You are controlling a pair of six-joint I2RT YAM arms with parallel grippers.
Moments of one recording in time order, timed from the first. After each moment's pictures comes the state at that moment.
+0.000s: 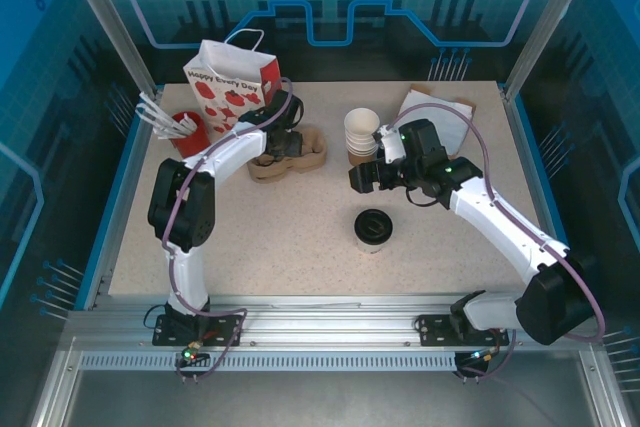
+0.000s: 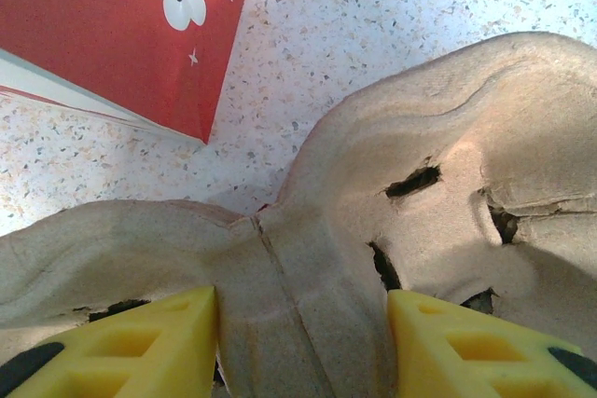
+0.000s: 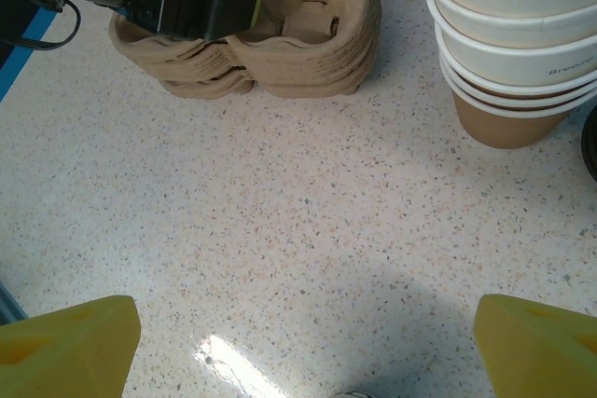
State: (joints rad) left arm -0.37 1.98 1.60 -0.68 -0.16 -0.33; right arm 0.46 1.32 1.09 -0.55 -0.29 0.21
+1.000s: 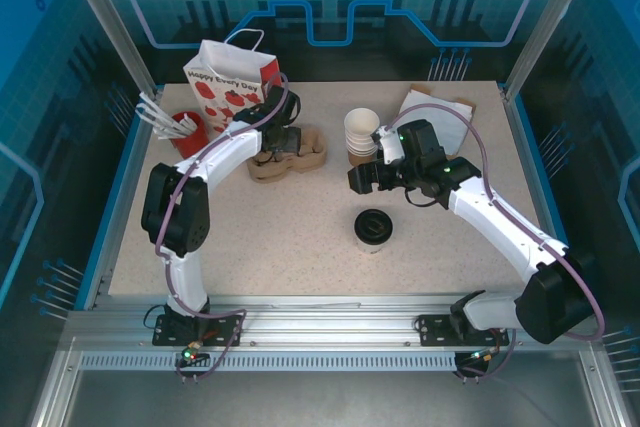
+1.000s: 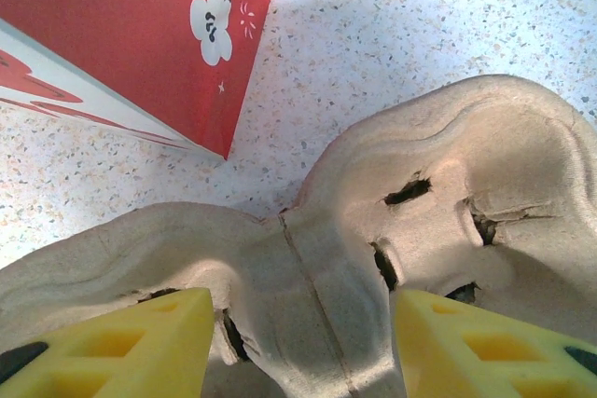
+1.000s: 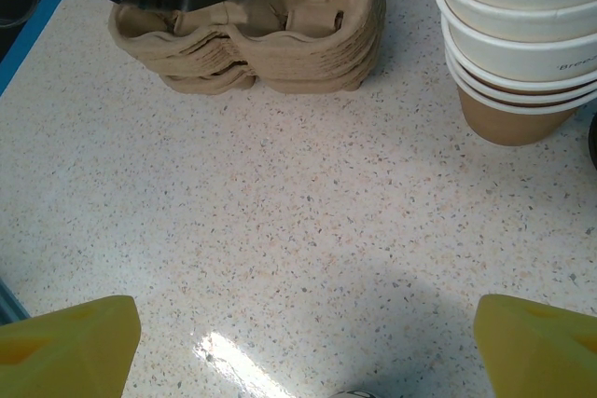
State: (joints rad) left arm -0.37 1.93 1.59 -0.68 -0.18 -0.33; right arm 0.46 1.32 1.09 -0.55 -0.29 0.21
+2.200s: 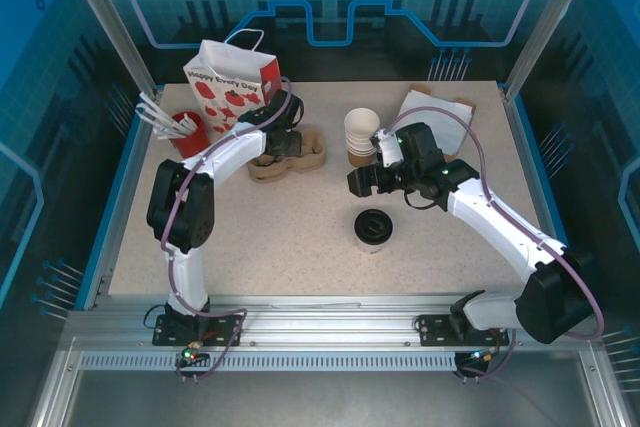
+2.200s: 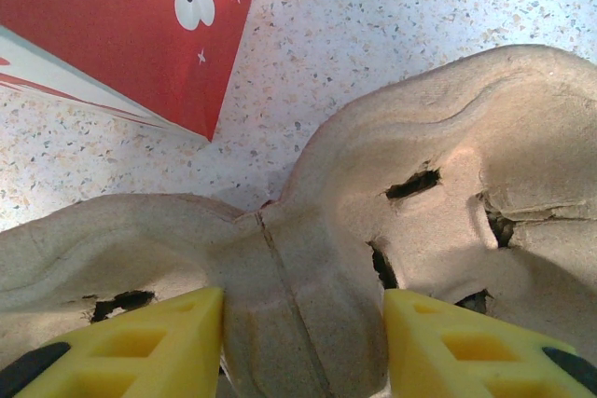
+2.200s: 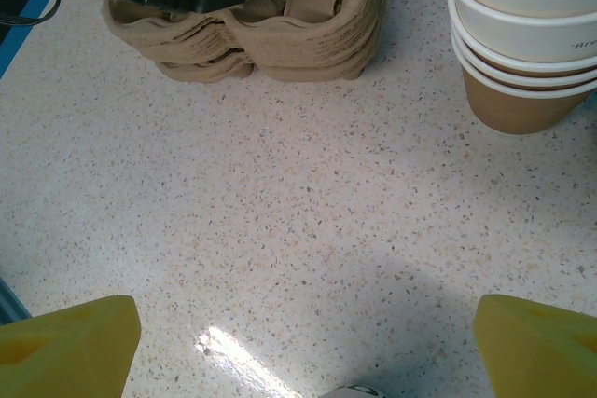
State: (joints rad) left arm -0.38 1.97 1.59 -0.68 -0.17 -0.35; right arm 0.47 1.32 1.07 -0.54 -0.29 0.21
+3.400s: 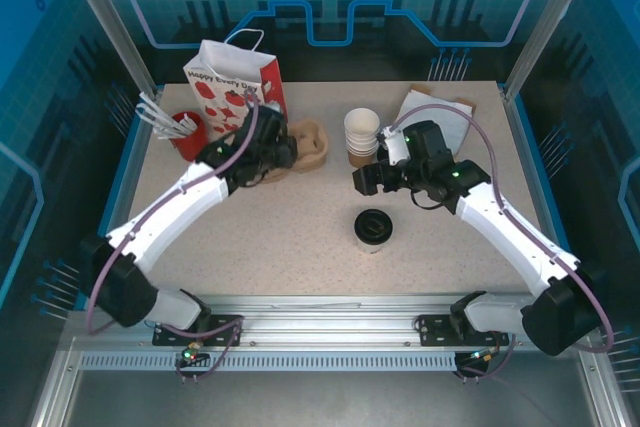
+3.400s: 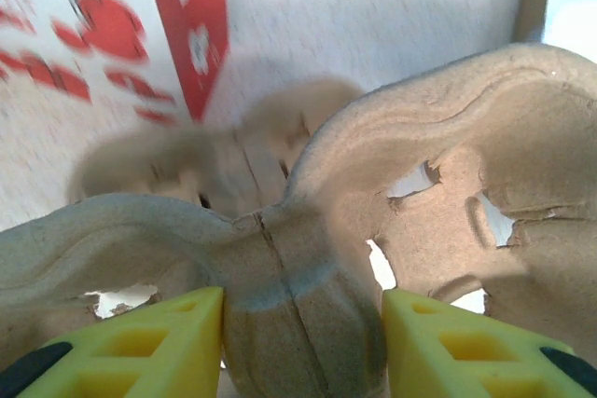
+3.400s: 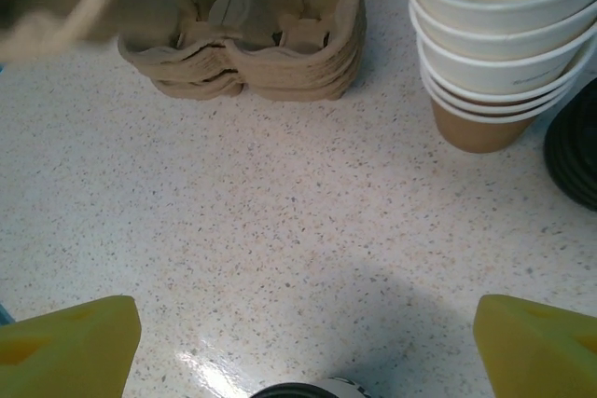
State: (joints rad) left arm -0.55 1.41 1.27 -0.65 -0.24 -0.50; right arm 0.47 1.25 1.10 -0.61 -0.23 0.17
